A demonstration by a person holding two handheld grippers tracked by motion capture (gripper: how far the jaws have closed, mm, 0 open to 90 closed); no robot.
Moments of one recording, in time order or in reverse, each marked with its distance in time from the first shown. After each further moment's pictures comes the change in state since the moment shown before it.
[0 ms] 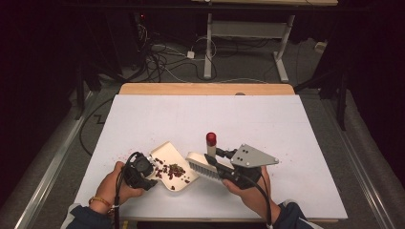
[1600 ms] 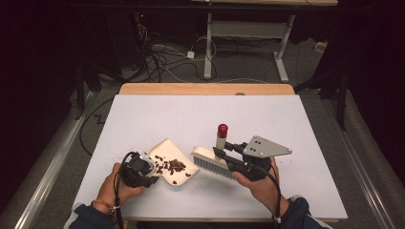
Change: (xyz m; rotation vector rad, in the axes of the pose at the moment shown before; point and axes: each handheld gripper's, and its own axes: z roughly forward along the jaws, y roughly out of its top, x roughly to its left) left arm 0.008 -0.010 0.006 -0.154 -0.013 -0.086; right arm -0.028 0.001 -0.011 -0.024 0.033 0.044
